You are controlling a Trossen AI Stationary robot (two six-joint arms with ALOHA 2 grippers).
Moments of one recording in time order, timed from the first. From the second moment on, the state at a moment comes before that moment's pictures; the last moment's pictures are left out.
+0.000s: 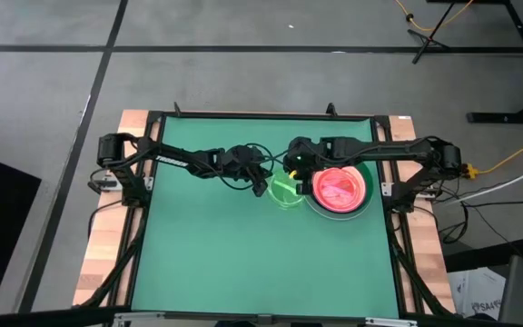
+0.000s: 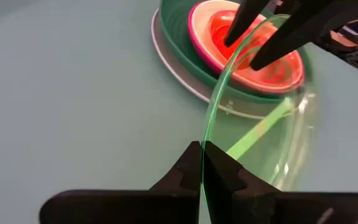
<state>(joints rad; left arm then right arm) 0.17 1.72 0.92 0.24 -0.04 -0.41 -0.15 1.58 1.20 -0.65 0.08 -0.26</state>
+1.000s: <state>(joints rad) 0.16 1.72 0.92 0.20 -0.10 -0.42 -0.15 1.58 1.20 -0.65 0.06 -0.26</state>
